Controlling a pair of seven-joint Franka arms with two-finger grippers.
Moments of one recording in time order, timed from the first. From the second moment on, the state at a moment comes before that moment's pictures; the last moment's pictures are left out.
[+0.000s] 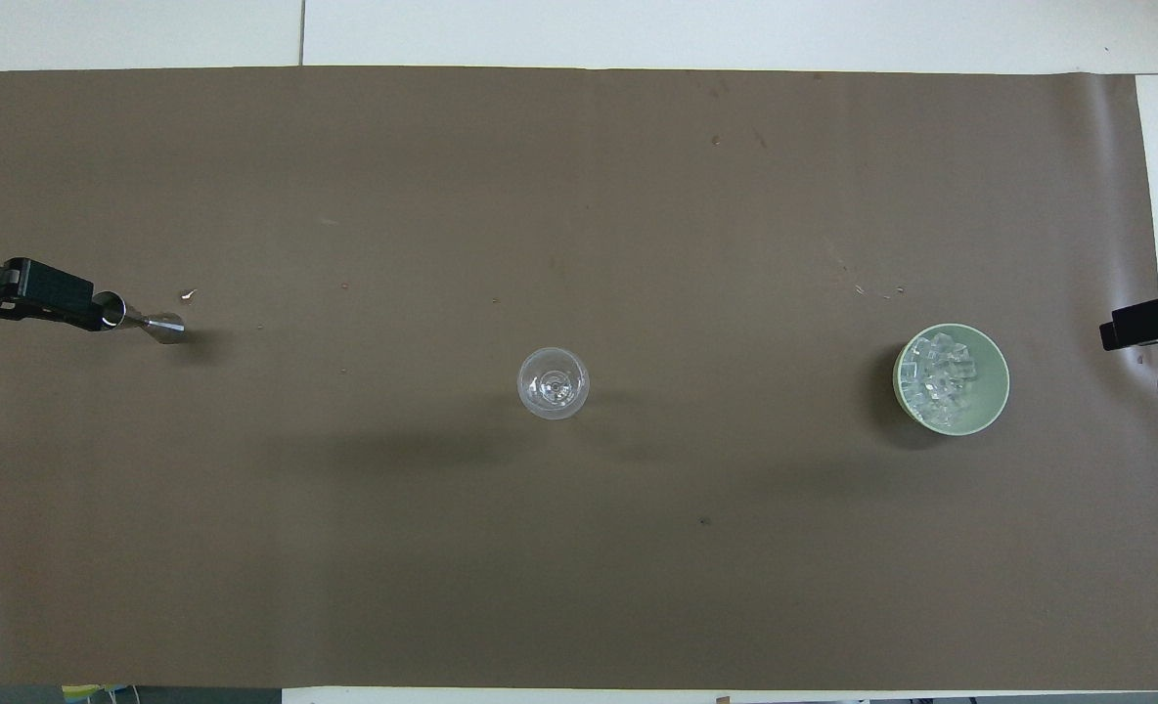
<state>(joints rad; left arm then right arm) -0.02 0.00 -0.03 -1.59 -0.01 1.50 0.03 -0.01 -0.10 -0.10 -1.71 -0.03 1.58 -0.16</state>
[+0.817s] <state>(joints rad) -0.02 0.33 -0.02 -1.28 -0.01 1.53 0.03 -0.01 -0.10 -0.10 -1.71 -0.03 1.58 -0.16</state>
